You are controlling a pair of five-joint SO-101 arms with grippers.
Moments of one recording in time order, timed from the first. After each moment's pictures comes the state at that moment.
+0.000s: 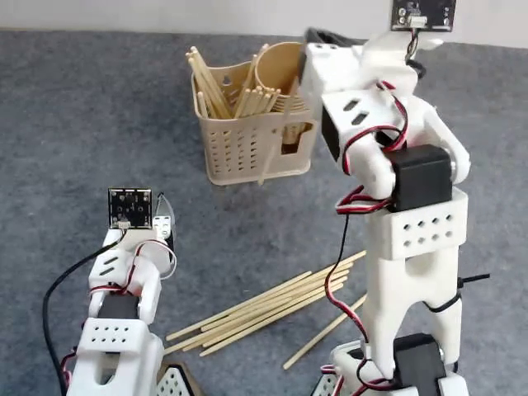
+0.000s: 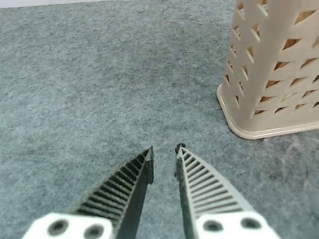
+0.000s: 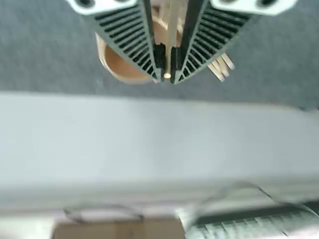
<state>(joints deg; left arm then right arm) -6.2 -68.4 95.2 8.3 2.9 -19.7 -17.0 -25.8 62.3 -8.1</state>
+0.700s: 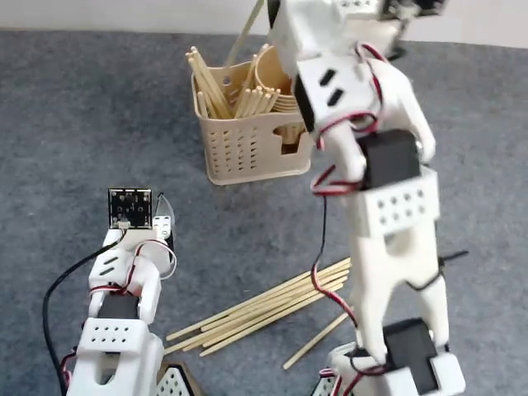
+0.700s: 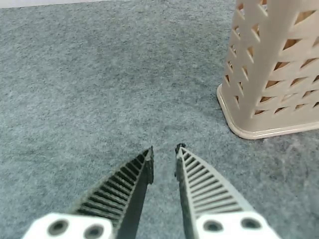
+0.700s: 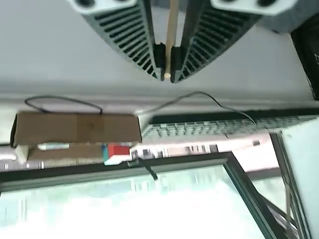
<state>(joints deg) -6.2 -68.4 95.2 8.3 2.9 -23.3 -10.3 -25.8 35.5 -7.9</state>
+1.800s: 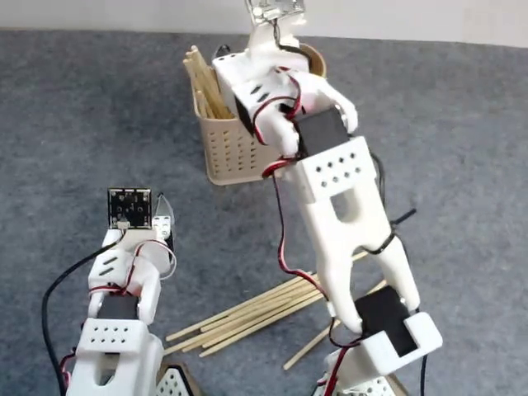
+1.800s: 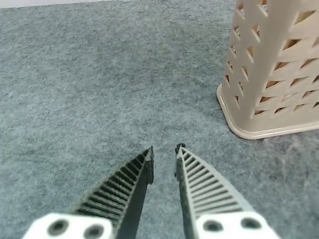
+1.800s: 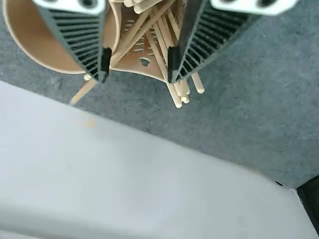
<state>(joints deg) -6.2 -68.4 95.2 8.3 2.9 -30.7 0.6 -26.9 54.2 2.1</state>
